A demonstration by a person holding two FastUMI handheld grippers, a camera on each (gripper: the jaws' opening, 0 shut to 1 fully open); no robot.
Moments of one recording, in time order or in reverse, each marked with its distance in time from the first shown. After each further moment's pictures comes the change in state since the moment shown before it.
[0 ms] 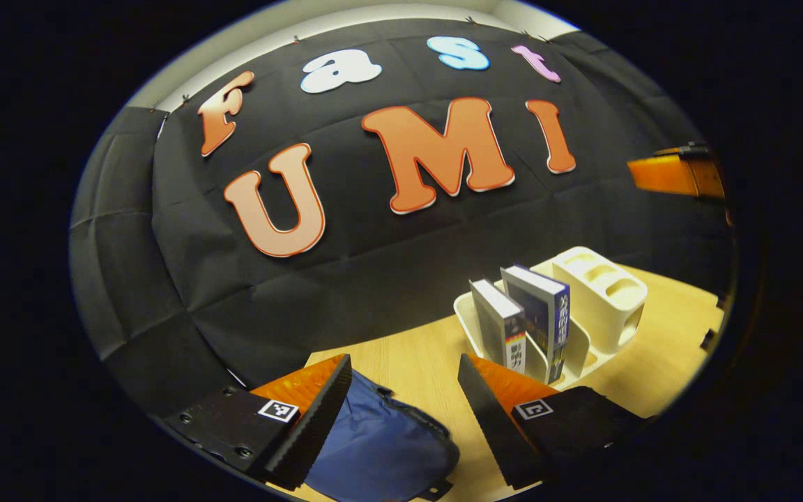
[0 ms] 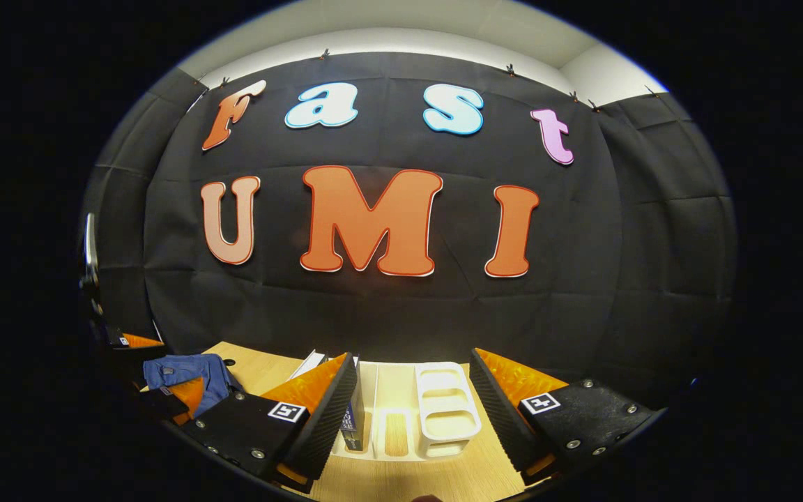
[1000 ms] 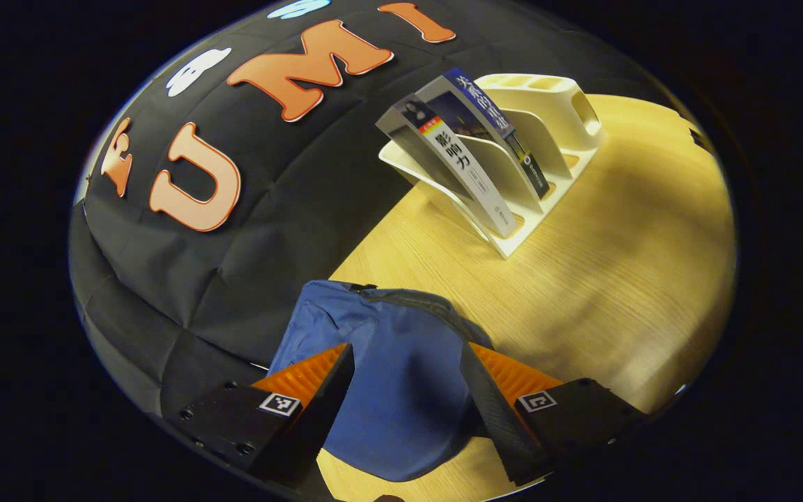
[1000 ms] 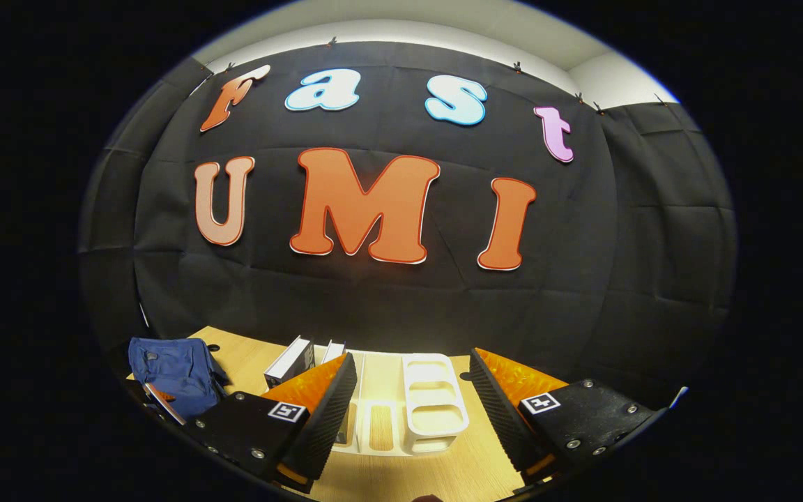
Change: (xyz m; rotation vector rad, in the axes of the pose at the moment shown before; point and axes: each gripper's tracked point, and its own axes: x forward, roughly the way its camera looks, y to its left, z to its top) left arm 0.005 -0.031 -0.187 0.459 0.329 -0.082; right arm 0.007 -0.002 -0.017 -0.055 0.041 -0.040
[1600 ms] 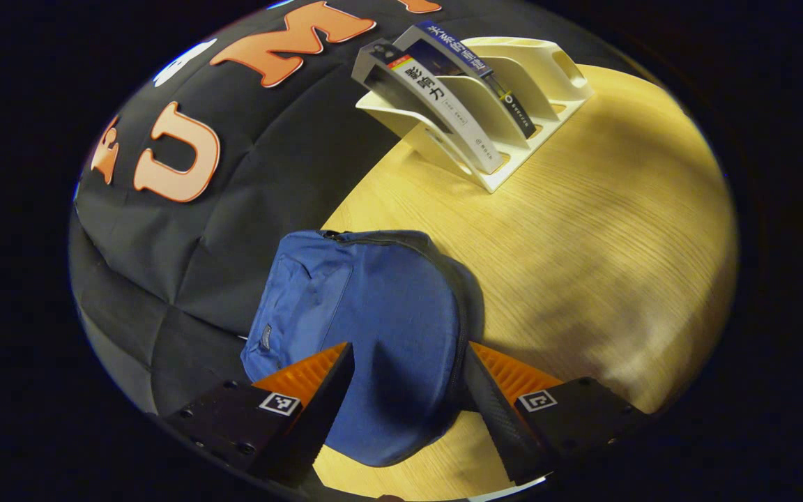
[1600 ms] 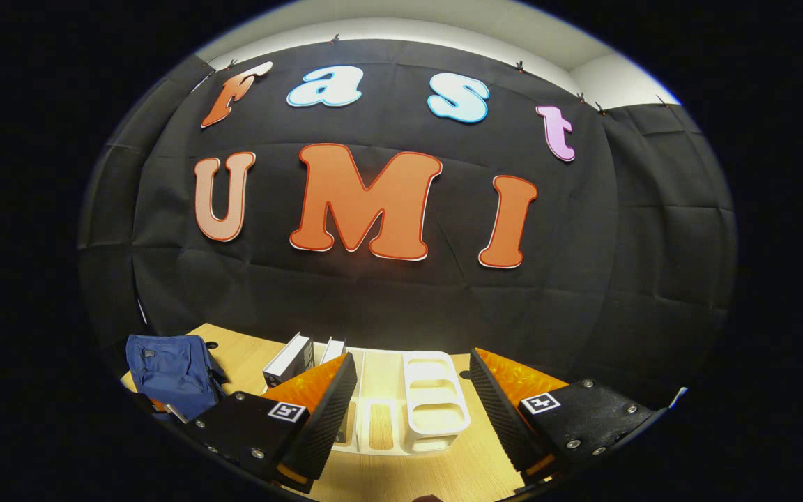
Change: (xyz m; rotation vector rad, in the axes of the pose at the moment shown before) left arm 0.011 -0.021 -0.054 -0.022 0.136 -0.013; right arm 0.002 0.001 -0.006 -0.002 0.009 -0.004
